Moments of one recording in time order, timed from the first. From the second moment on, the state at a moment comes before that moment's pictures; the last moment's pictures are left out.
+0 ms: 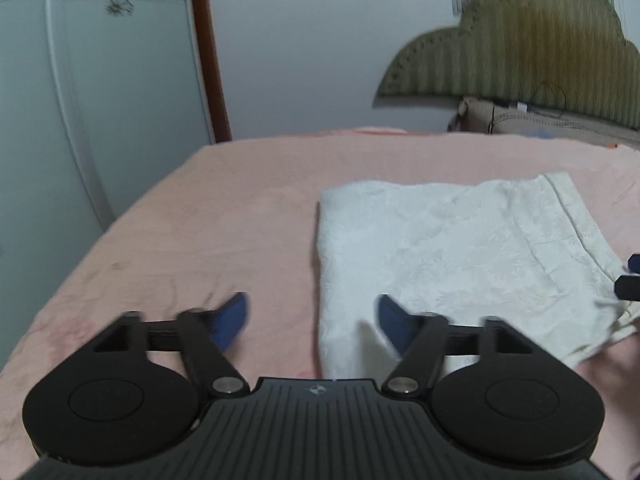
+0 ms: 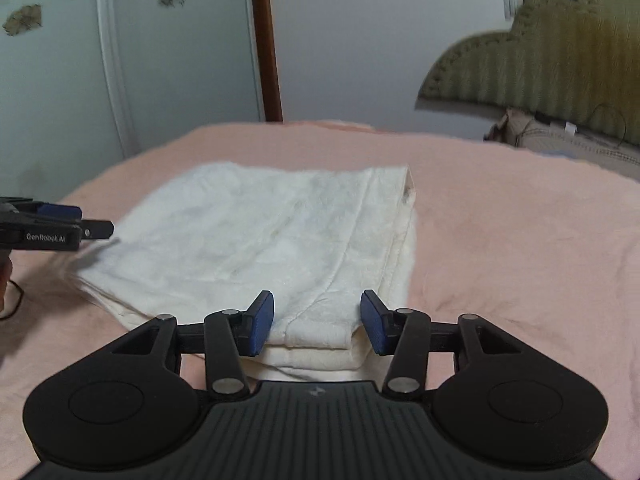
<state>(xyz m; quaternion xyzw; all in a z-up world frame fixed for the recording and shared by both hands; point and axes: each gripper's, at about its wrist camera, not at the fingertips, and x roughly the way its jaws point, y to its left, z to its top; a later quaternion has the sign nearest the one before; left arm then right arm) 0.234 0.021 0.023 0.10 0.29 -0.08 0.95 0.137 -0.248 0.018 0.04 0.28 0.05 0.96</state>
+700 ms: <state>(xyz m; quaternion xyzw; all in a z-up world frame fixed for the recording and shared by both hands) 0.146 0.040 0.031 0.07 0.38 -0.05 0.92 0.009 -0.151 0.101 0.05 0.25 0.19 0.95</state>
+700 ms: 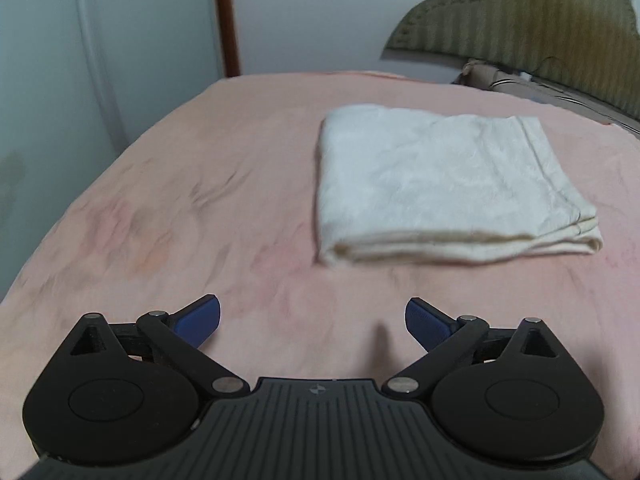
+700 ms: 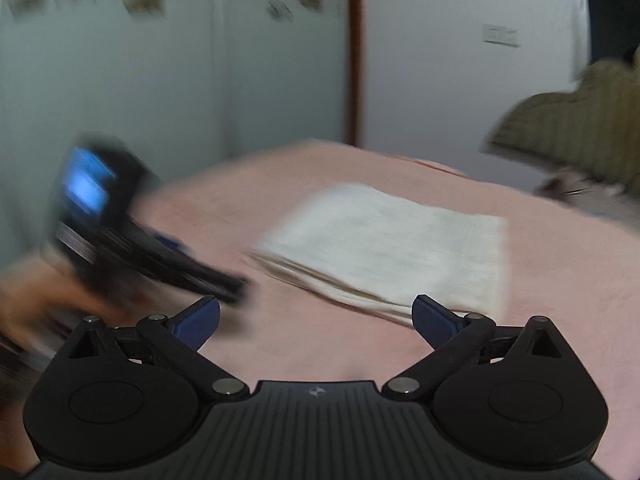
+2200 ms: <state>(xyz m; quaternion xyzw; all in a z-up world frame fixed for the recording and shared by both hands) 0.127 0.009 -0.017 0.06 0.34 -0.05 0.94 0.068 -0.173 -0.025 0.08 0.33 -0.03 0.94</state>
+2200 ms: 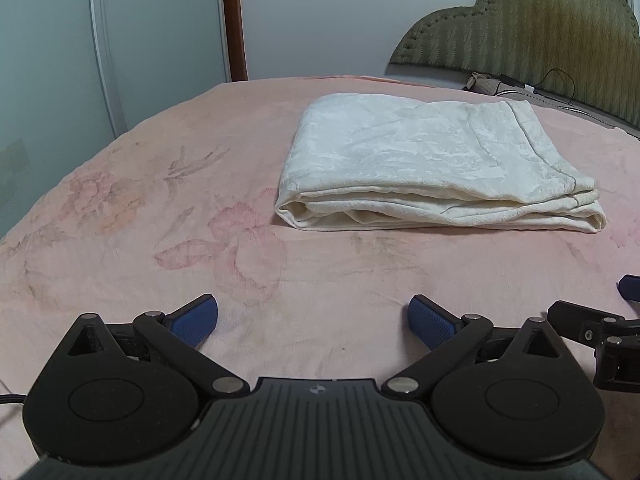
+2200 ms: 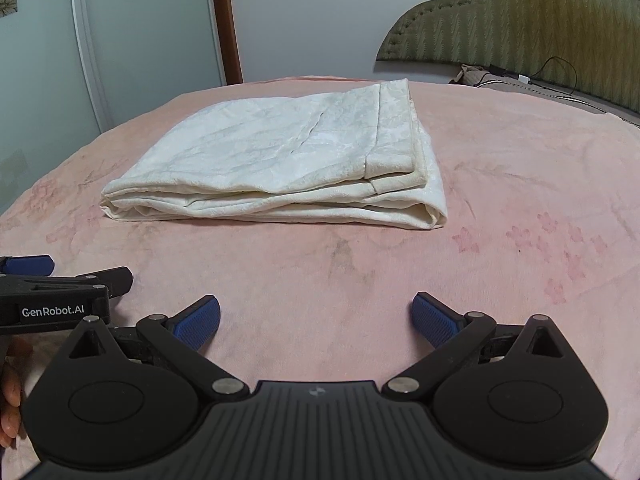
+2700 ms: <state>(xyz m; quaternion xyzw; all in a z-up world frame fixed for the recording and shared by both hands) 0.127 0.012 -0.018 0.05 0.34 -0.05 0.94 0.068 -0.169 -0.027 0.06 0.33 -0.04 0.94</state>
